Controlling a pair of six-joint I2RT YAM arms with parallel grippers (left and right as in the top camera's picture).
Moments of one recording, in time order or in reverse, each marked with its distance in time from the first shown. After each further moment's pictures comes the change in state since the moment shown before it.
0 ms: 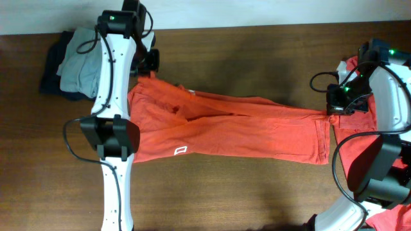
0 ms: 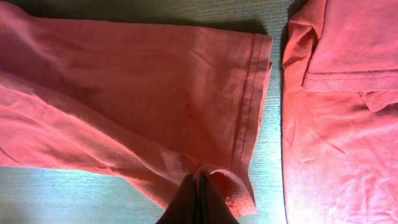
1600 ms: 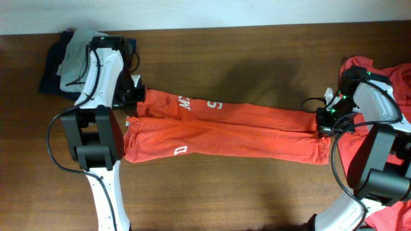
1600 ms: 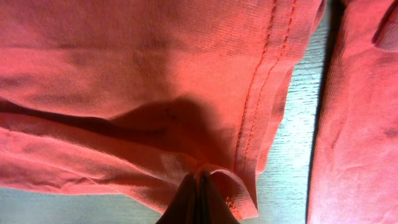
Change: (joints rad) left arm 0.099 -0.160 -0.604 0.058 -0.005 -0.023; right arm 0.000 0.025 -0.300 0.183 0.056 0.021
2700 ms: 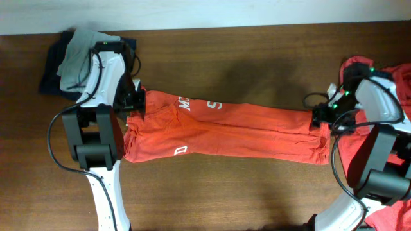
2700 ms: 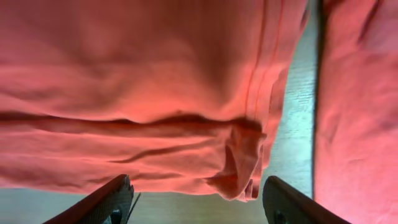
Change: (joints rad) left arm -0.003 0.000 -0.026 0.037 -0.030 -0.027; right arm 0.000 0.005 0.084 -0.050 -0.031 0.053
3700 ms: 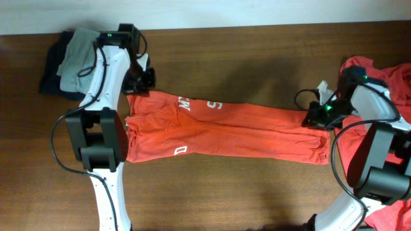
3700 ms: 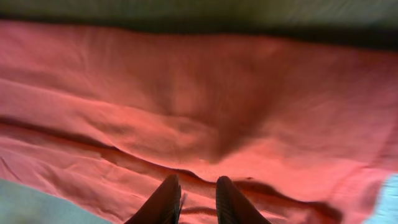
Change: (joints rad) left arm -0.046 -0.017 0.037 0.241 0.104 -0.019; right arm 0.000 0.003 -0.150 0.220 -0.245 -0.091
